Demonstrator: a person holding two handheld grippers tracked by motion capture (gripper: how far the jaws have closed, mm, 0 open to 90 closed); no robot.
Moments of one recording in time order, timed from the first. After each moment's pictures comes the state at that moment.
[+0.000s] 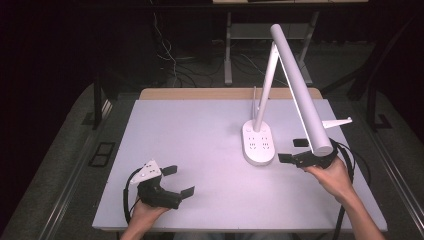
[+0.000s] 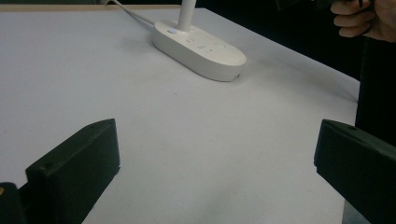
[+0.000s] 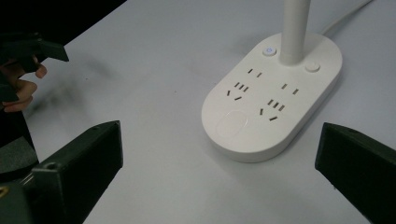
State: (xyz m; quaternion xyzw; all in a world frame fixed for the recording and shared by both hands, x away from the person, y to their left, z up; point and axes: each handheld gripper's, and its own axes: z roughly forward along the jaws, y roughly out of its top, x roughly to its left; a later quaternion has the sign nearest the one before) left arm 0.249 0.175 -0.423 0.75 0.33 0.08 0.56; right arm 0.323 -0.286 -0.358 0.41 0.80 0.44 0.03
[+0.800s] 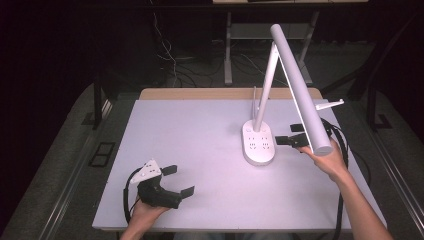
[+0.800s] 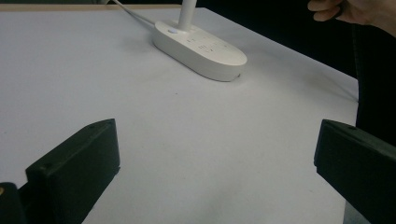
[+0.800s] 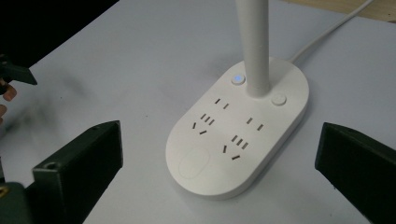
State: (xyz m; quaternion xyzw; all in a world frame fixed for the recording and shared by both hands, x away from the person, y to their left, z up) left arm 0.250 0.175 -0.423 0.75 0.33 0.08 0.56; right arm 0.374 -0.286 -0.353 0.42 0.80 0.43 0.03
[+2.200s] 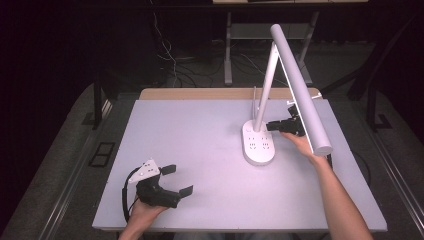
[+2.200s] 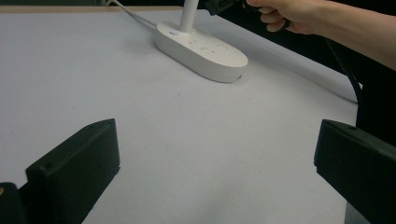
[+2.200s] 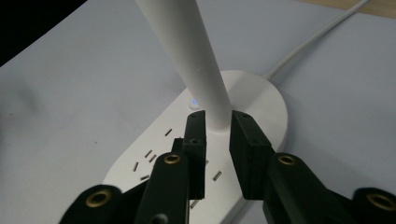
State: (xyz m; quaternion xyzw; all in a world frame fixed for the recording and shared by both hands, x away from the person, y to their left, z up) left arm 0.251 0.179 -0.423 0.75 0.33 0.08 0.56; right arm 0.443 -0.273 -0.396 0.43 0.80 0.43 0.01
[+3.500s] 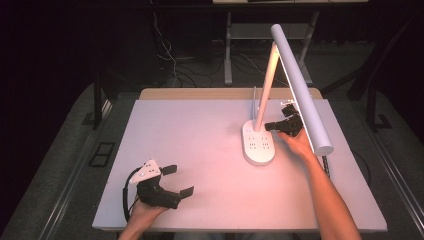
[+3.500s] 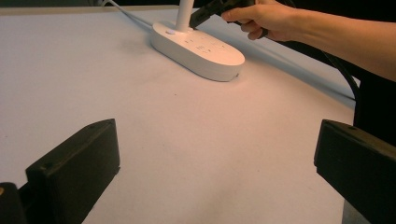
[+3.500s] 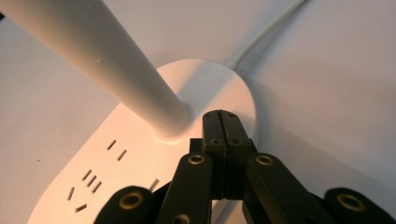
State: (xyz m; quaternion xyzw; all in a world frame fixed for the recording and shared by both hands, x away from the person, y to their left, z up) left arm 0.250 0.178 -0.422 0.76 0.32 0.08 0.56; right arm 0.468 -0.267 -0.429 0.47 0.79 0.40 0.02
